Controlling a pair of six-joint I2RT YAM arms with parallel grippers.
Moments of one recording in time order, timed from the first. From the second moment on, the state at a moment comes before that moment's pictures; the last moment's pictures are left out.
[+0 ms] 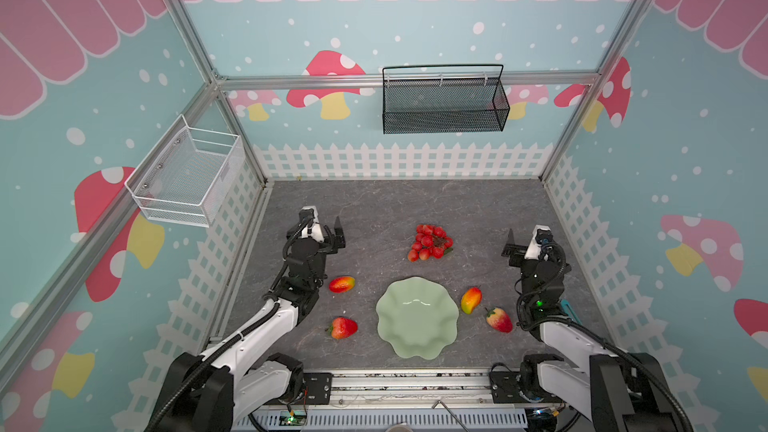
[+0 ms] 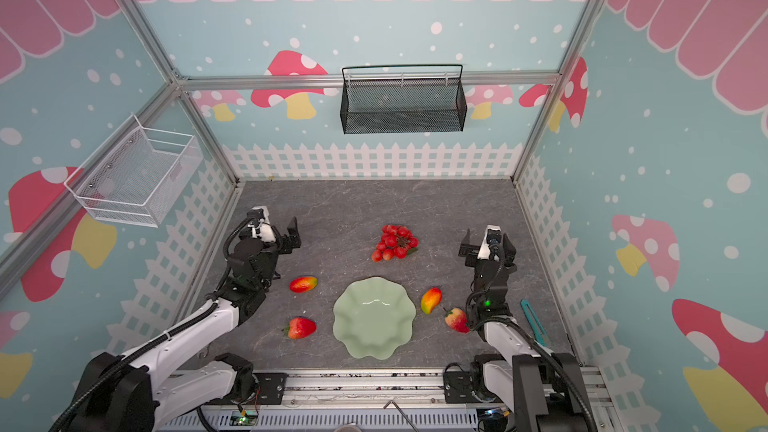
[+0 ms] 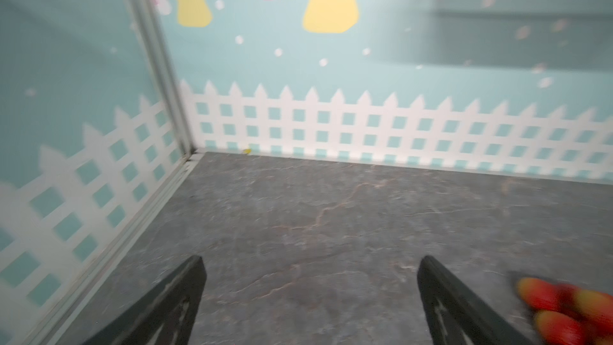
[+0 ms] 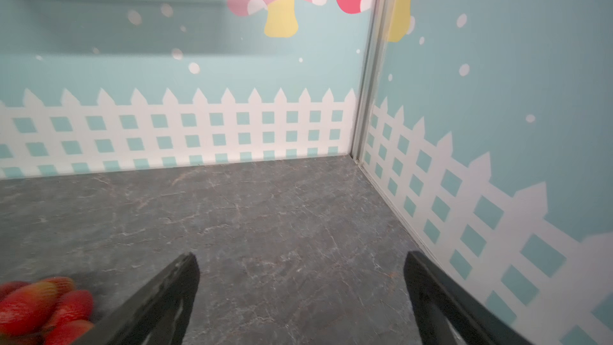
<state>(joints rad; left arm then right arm) -0.39 1.07 0.57 0.36 -0.36 -0.11 0.04 1.05 0.24 0.82 0.19 -0.01</state>
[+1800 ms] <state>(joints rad) -0.83 0.82 0.54 -0.18 -0.15 -0.49 0.34 1.64 0.81 0.31 -0.25 0.27</state>
